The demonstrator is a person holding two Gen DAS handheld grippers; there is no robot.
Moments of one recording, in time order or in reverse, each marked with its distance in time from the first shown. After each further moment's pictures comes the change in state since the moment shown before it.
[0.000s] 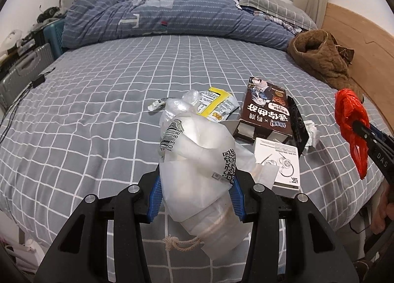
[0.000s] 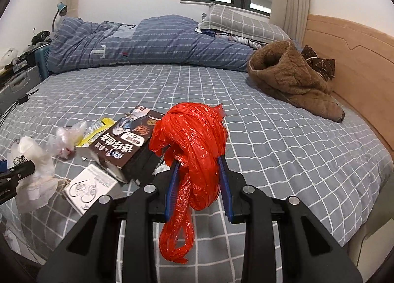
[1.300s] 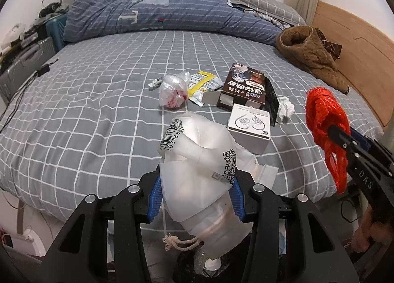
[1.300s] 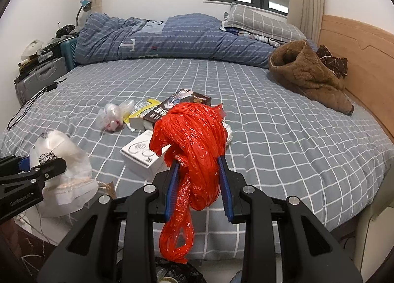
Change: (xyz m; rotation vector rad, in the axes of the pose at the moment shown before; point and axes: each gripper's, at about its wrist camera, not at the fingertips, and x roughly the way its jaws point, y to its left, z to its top) left arm -0.061 -0.010 -0.052 -0.002 0.023 -0.039; right arm -0.075 0.043 -0.045 -0.028 0.025 0.105
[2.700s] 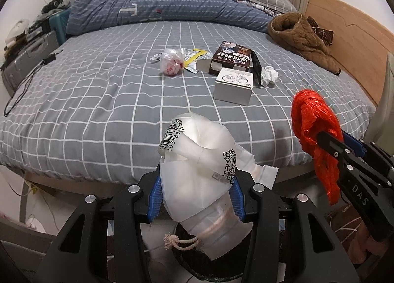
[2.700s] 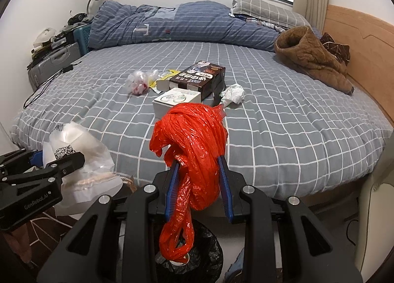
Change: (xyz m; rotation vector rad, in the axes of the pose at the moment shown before) left arm -0.047 -0.011 -0.074 0.019 0.041 0.004; right arm -0.062 0.028 -0.069 -0.012 0.080 0.048
